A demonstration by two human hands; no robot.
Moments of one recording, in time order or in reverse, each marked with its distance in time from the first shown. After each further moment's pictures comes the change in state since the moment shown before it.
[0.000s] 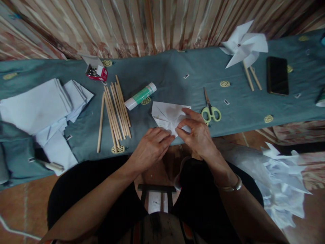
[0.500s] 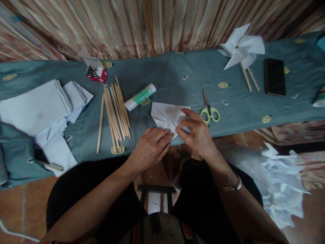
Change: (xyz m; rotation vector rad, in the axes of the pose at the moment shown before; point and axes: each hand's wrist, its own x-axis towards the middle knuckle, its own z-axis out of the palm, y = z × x) left_hand 0.000 0.000 -0.002 0.019 0.067 -0.018; right_hand 0.001 0.000 -0.002 0.053 0.007 0.042
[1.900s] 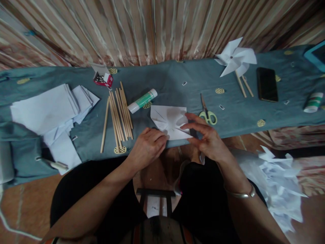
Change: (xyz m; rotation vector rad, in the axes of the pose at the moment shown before) left_hand -0.001 -0.007 -0.006 0.055 0.005 -0.001; right_hand -0.009 0.004 -0.038 0.177 -0.205 -0.037
